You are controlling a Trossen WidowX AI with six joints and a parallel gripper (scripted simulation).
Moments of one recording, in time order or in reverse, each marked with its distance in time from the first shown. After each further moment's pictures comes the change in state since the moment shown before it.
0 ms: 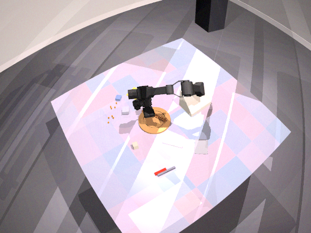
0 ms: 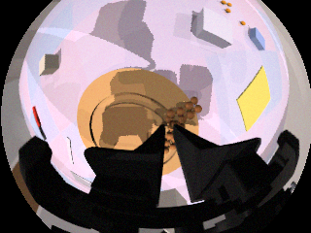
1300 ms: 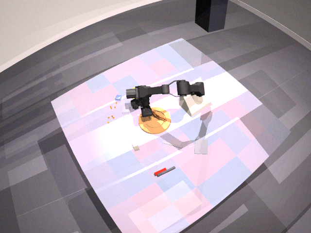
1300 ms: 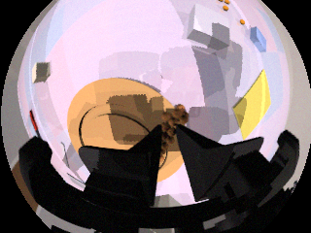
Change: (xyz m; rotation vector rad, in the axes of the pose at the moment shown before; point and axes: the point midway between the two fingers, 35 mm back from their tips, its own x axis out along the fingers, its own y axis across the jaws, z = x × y) arm 0.012 -0.018 0.010 -0.006 -0.003 -0.005
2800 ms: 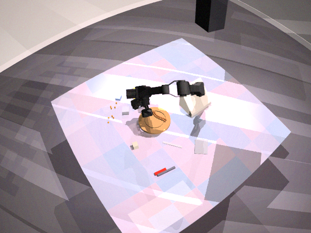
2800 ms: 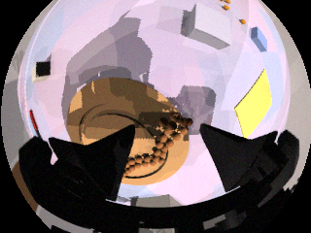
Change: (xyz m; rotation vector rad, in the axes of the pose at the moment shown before) arm 0.001 0.001 0.000 -0.001 0.002 0.003
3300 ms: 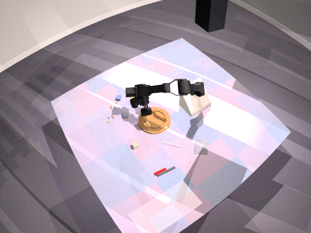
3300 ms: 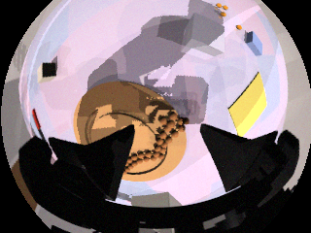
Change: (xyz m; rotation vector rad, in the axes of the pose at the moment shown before) arm -0.014 0.001 0.004 -0.007 -0.015 -0.003
